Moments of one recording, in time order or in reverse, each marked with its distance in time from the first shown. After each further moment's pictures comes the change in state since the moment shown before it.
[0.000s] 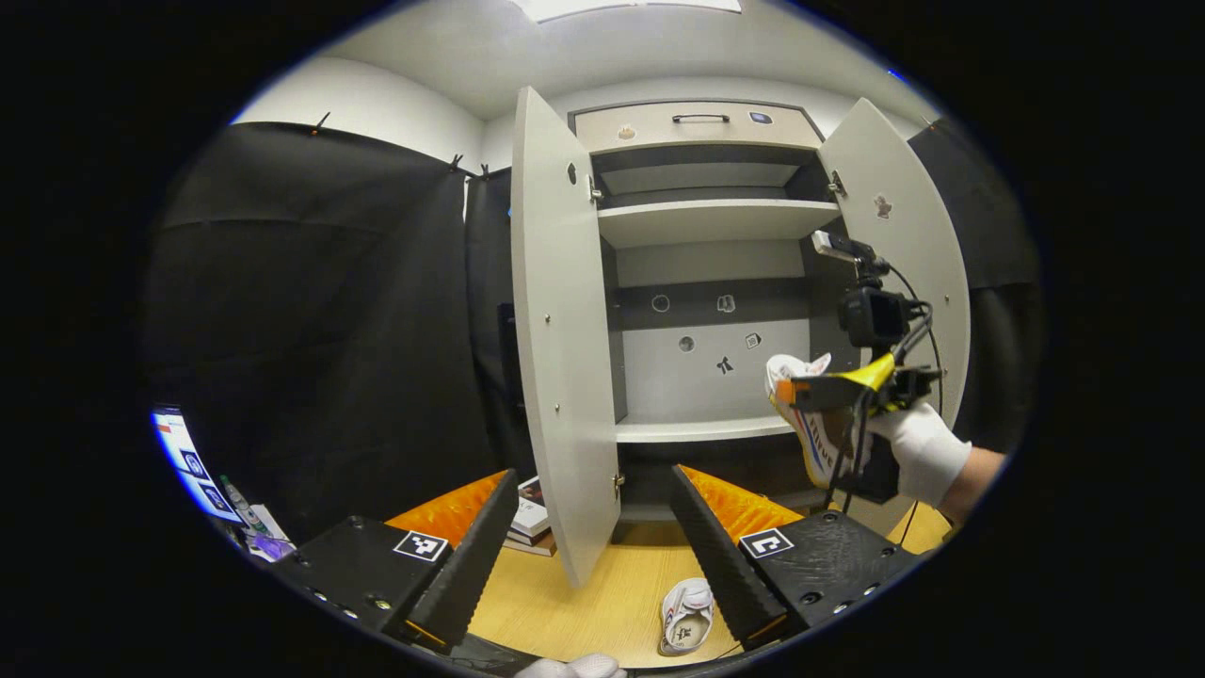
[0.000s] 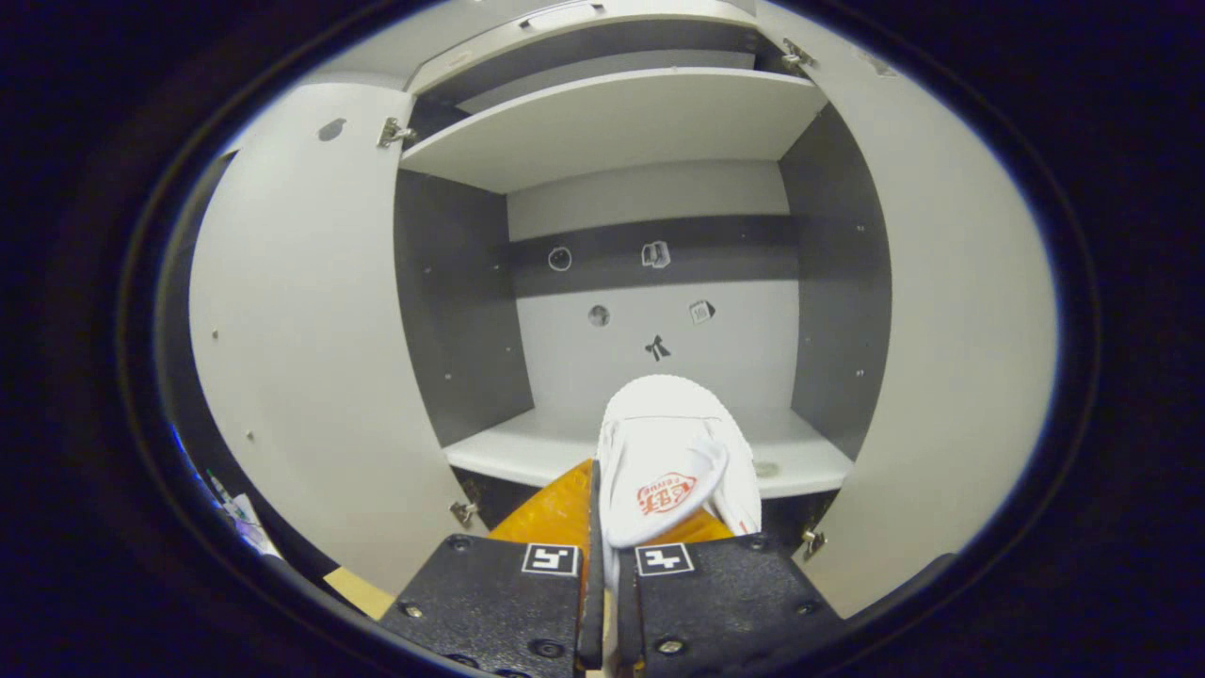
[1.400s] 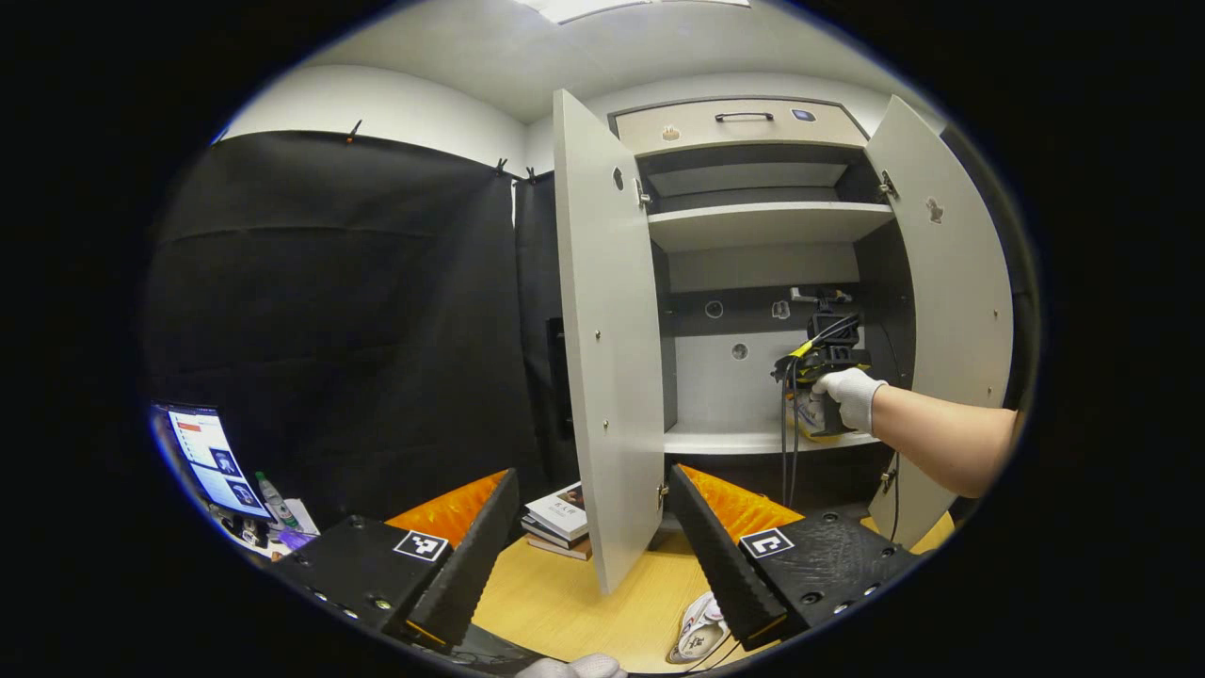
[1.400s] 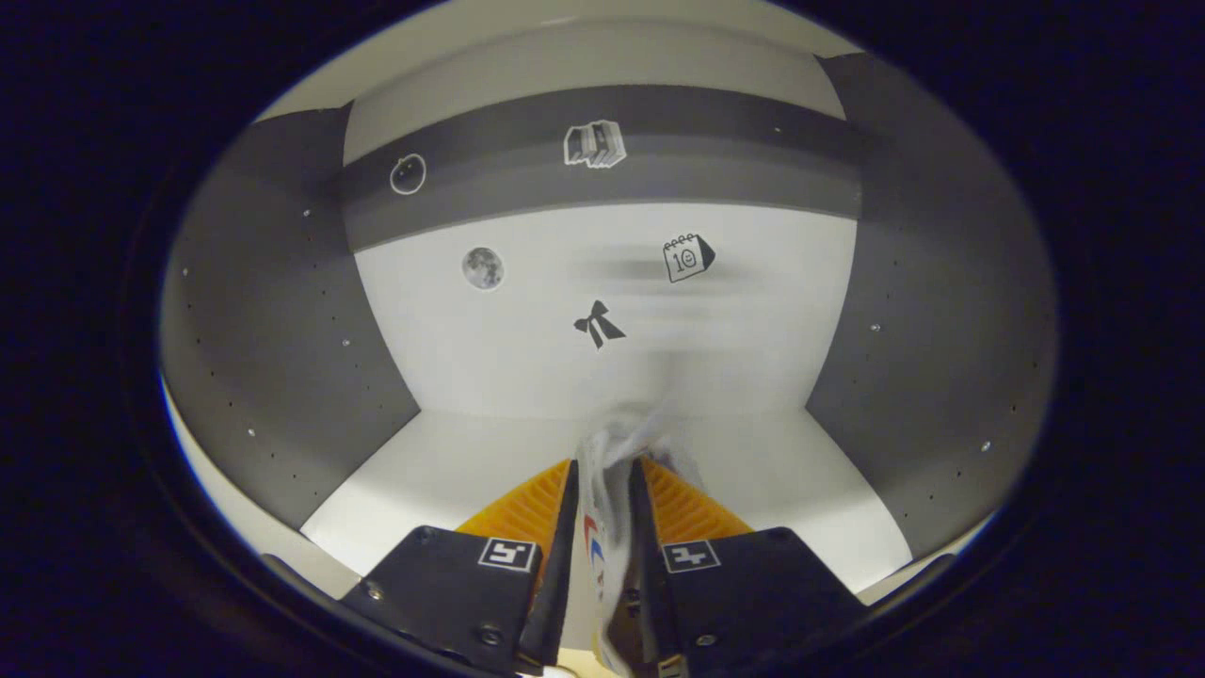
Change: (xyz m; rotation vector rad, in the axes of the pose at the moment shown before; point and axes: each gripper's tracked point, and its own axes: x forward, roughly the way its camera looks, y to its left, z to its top) left arm 0.006 0.021 0.016 -0.013 0.000 0.156; right arm 0.225 -0.055 0.013 0.061 0.282 -0.162
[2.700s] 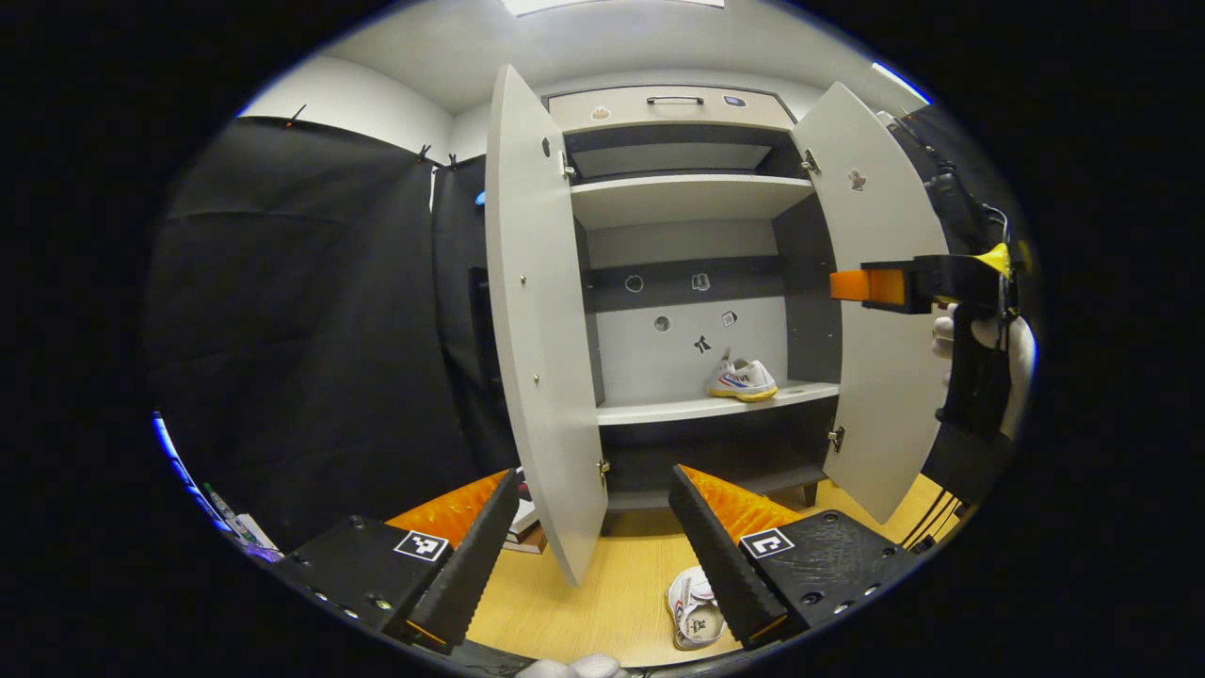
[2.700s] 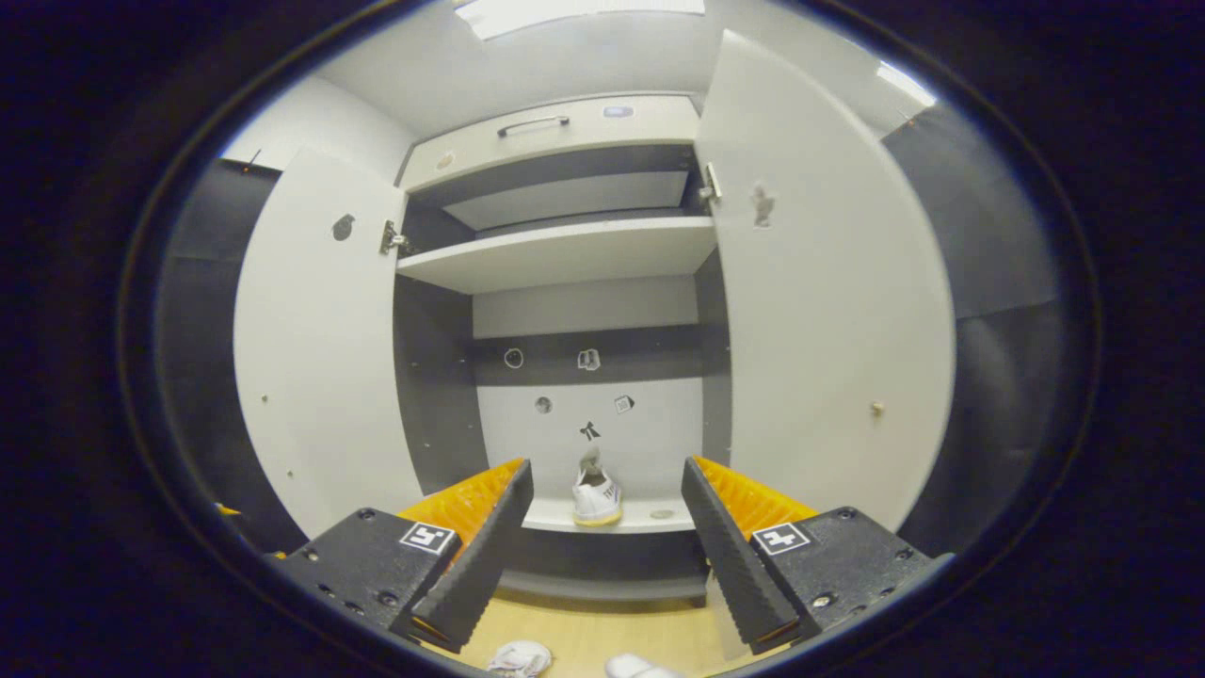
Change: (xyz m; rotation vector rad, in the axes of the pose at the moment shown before) left arm 0.013 -0.035 -0.061 0.054 0.020 -0.309; right arm -0.406 -0.061 -0.096 -0.035 -0.547 -0.006
